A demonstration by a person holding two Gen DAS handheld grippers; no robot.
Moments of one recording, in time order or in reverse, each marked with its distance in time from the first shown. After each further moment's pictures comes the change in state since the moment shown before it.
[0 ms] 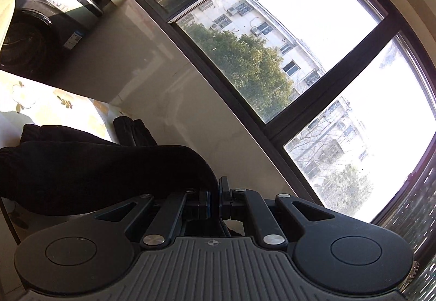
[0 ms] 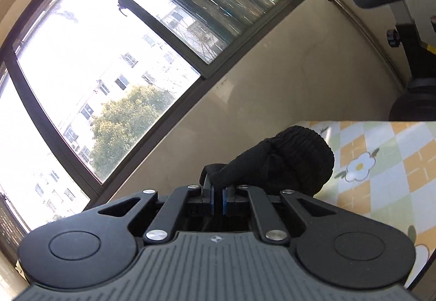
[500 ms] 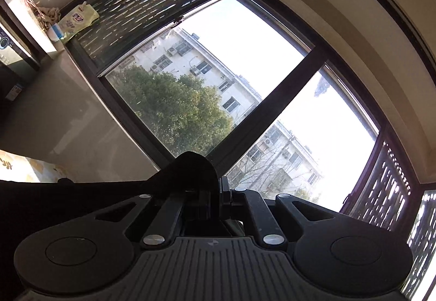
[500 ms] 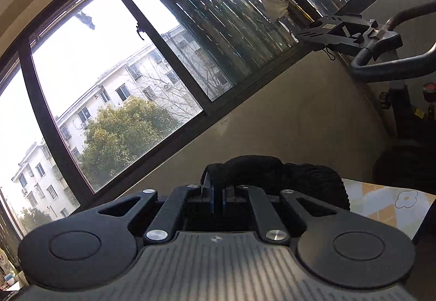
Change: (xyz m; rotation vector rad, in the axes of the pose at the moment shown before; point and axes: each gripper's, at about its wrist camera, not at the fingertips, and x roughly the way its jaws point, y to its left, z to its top) left arm -0.038 -0.076 0.024 0.070 -0.167 -0.218; right arm -0.017 -0.006 0.007 -0.086 0.072 -0.118
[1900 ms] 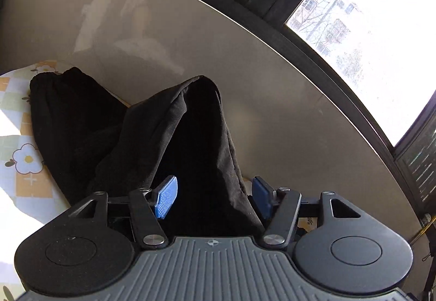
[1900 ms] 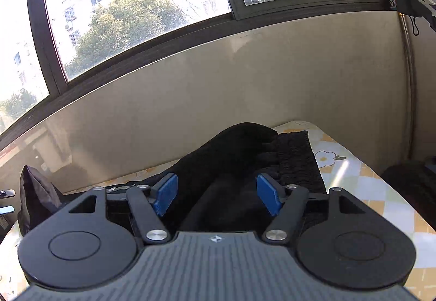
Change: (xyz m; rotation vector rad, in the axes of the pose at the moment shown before) left arm 0.277 0.066 -0.093 0.176 0.695 0.242; right arm 0.189 0.041 -0.036 -0.317 0.374 -0.065
